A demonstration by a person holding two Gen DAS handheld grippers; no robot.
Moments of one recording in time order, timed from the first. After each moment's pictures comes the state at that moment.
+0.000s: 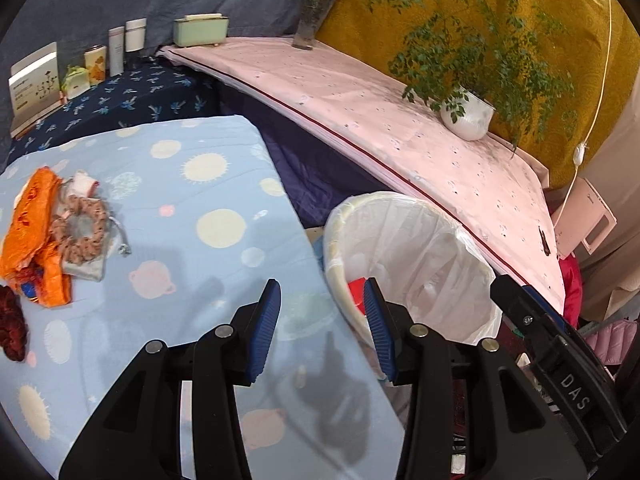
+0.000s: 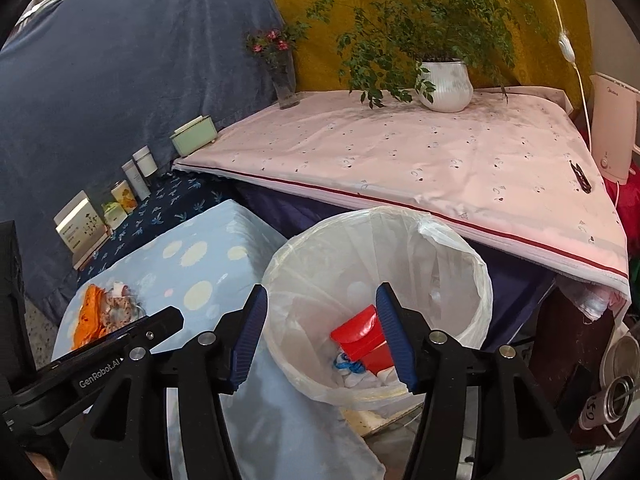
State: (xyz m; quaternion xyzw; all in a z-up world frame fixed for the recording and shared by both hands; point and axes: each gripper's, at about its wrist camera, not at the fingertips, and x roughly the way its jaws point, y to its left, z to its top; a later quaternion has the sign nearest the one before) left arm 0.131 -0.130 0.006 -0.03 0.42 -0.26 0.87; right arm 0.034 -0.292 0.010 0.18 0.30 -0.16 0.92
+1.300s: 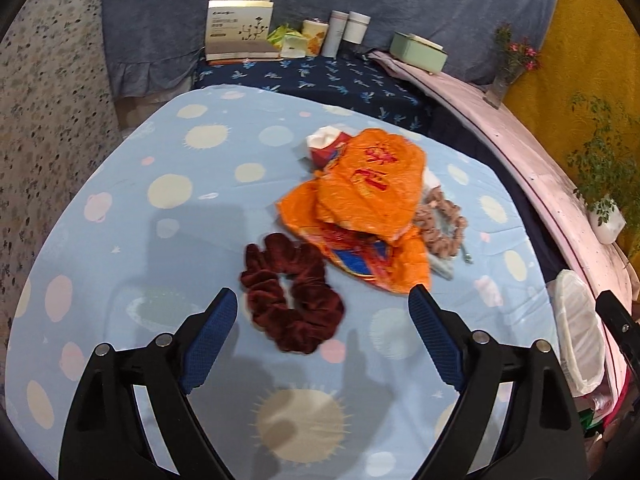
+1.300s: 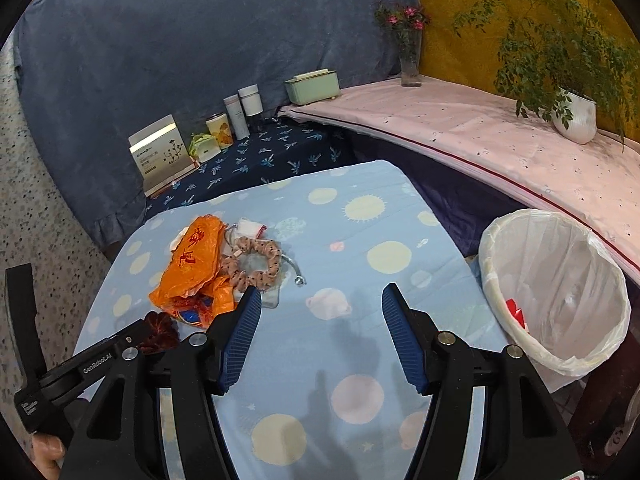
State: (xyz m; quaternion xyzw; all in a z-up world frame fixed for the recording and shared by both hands) left arm 0.153 0.163 -0.032 -0.12 0.43 -0.01 0.90; right arm 0.108 -0.085 0.012 0.11 0.34 -0.03 0.93
